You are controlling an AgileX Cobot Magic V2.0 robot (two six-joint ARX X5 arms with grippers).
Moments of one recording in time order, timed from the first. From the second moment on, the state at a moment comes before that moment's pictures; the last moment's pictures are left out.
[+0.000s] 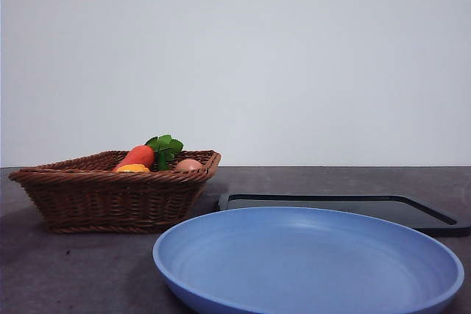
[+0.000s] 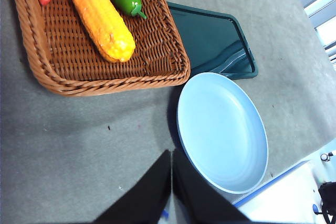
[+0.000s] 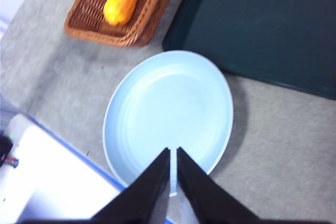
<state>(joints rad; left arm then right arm) 0.00 0.54 0.68 -0.87 0.66 -0.16 0.11 0.67 0.75 -0.93 -0.65 0.08</state>
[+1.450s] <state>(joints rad) -0.01 0.56 0.68 -0.85 0.67 -0.16 0.33 1.44 0.75 -0.58 -0.50 0.12</state>
